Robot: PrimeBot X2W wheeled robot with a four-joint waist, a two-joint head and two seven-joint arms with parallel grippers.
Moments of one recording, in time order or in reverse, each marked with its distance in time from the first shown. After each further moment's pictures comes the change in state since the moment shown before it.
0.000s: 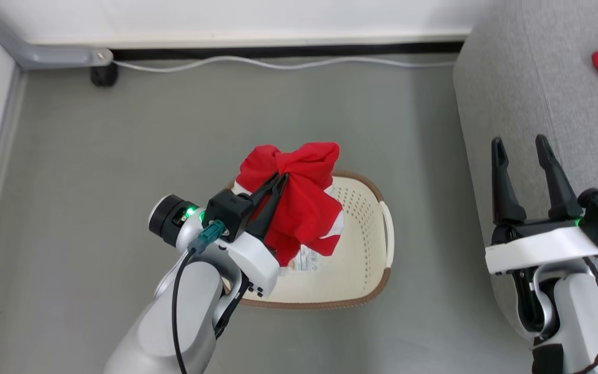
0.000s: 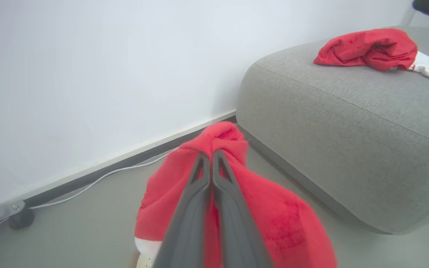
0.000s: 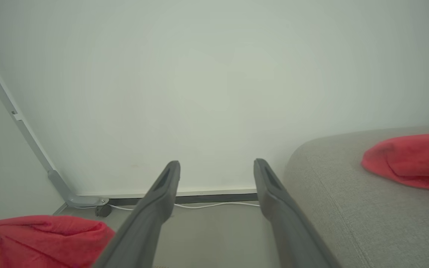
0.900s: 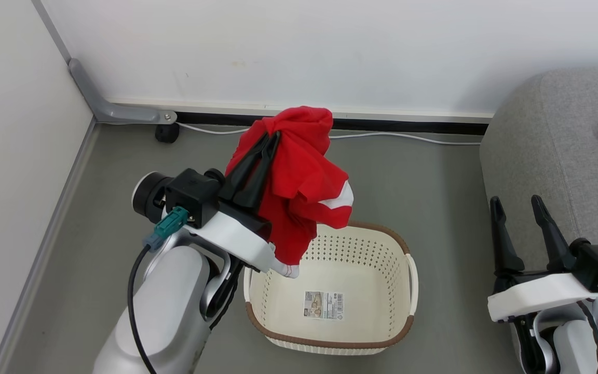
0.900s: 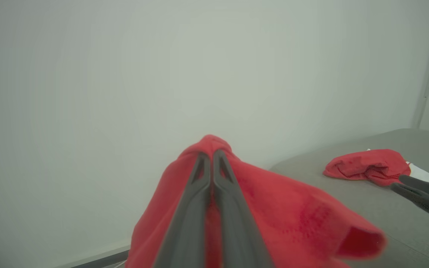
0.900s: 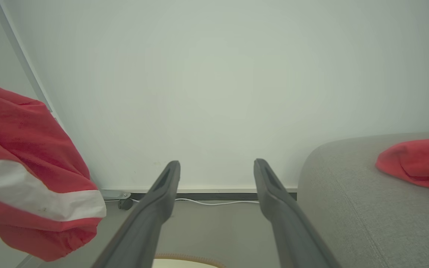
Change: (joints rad) left arm 0.058 0.003 0.114 -0.244 -0.063 -0.024 0.000; right arm 0.134 -0.003 -0.016 0.048 -0.002 0.000 0.000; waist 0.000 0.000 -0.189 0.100
